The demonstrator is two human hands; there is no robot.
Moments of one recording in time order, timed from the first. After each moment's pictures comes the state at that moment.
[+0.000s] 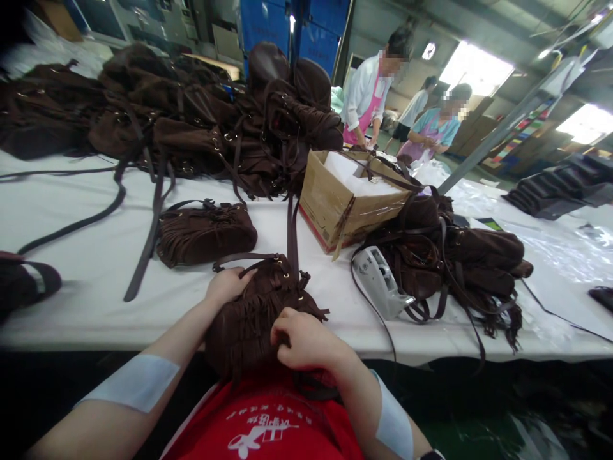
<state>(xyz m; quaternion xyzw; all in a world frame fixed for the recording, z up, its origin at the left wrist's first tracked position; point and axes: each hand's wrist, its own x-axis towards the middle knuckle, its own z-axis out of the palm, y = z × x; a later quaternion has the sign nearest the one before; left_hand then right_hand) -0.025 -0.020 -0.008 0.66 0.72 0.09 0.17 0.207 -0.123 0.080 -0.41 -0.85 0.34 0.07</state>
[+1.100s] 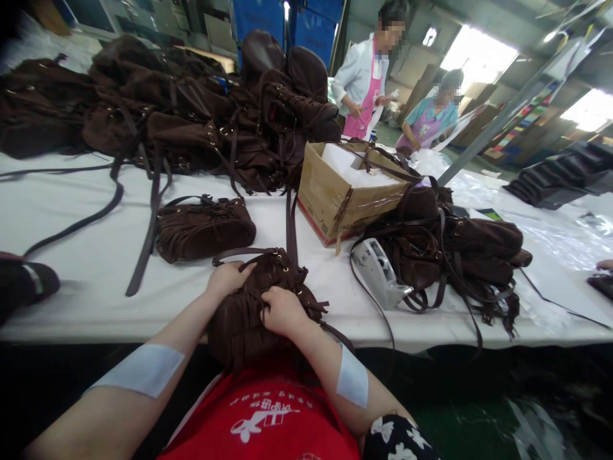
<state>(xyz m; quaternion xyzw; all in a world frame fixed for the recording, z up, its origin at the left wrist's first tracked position) -0.024 -0.018 -0.009 0.66 0.73 0.08 0.17 0.159 -0.091 0.034 -0.49 -0.84 0.21 0.07</state>
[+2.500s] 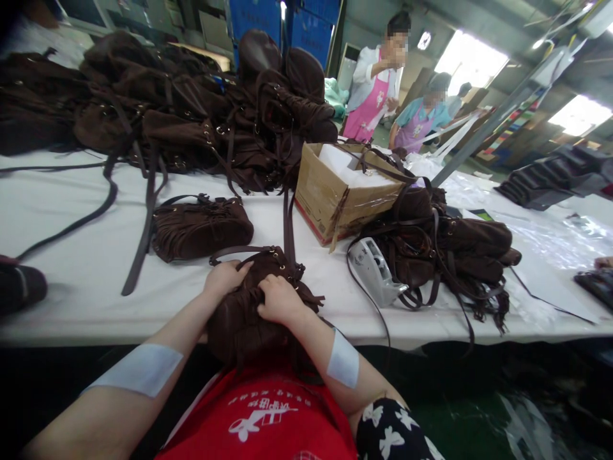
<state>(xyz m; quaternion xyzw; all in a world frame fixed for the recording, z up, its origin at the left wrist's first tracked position) -0.023 -0.020 -0.010 0.66 0.73 0.10 0.17 0.153 -0.078 0.054 -0.48 -0.86 0.16 0.03</state>
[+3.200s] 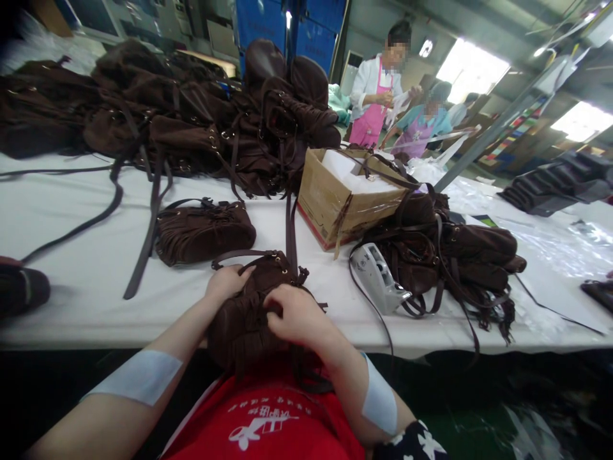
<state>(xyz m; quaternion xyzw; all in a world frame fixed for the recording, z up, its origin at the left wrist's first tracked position) -0.023 -0.020 -0.007 0.66 0.73 0.09 0.17 0.188 -0.106 0.098 -0.45 -0.85 0.26 0.11</state>
